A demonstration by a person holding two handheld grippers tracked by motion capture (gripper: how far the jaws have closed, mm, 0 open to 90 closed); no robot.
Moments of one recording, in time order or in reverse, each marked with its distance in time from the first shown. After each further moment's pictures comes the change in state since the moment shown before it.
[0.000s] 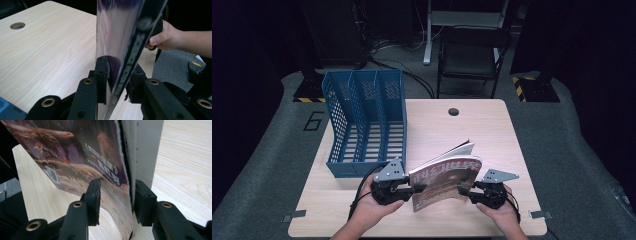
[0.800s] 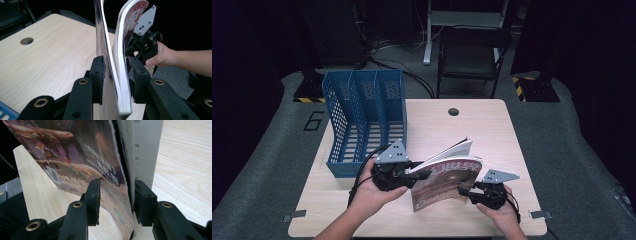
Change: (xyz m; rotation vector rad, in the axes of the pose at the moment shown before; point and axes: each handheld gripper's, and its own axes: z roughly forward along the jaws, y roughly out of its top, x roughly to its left) left arm -0.003 0.055 -0.016 -0.006 0.033 0.025; right arm -0.001 -0.001 0.000 -0.005 0.008 -0.001
